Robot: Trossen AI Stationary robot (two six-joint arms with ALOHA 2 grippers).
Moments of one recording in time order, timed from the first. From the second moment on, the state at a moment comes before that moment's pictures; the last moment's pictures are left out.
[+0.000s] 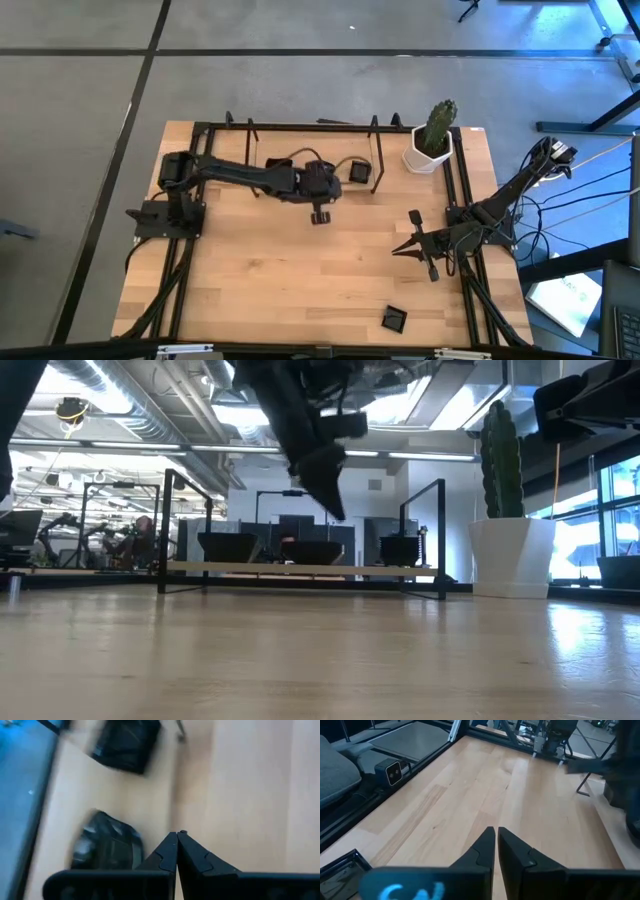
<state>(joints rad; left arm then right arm) 0.06 1.86 1.42 -0.53 -0.37 0.06 0.70 0.70 0.32 0.07 0.48 -0.03</state>
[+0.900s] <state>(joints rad) 0.06 1.88 1.41 -0.44 -0.23 0.08 0.70 0.71 0.32 0.07 0.47 -0.03</state>
